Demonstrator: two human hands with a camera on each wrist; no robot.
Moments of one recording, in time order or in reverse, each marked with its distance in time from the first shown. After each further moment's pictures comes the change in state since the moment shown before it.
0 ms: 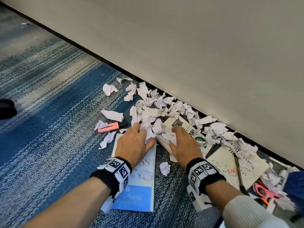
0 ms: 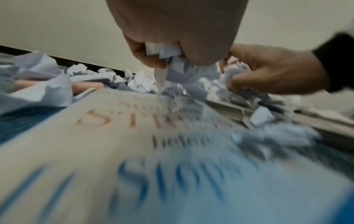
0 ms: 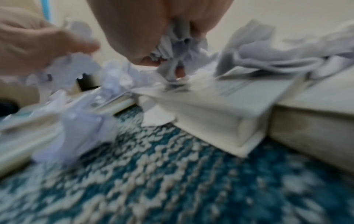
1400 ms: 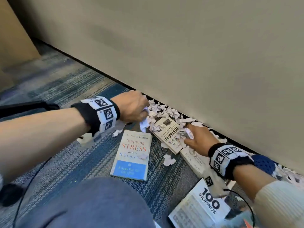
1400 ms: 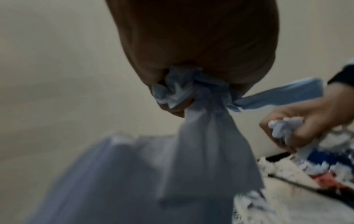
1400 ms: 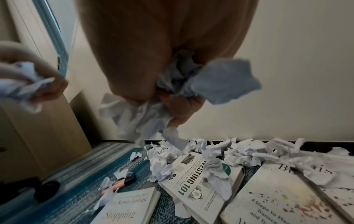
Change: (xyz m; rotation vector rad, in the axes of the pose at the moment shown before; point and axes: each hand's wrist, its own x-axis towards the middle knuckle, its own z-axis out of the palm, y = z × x) left_hand -0.052 0.054 -0.236 0.222 -0.086 0.432; right_hand -0.125 -0.007 -0.166 0.024 -0.135 0.016
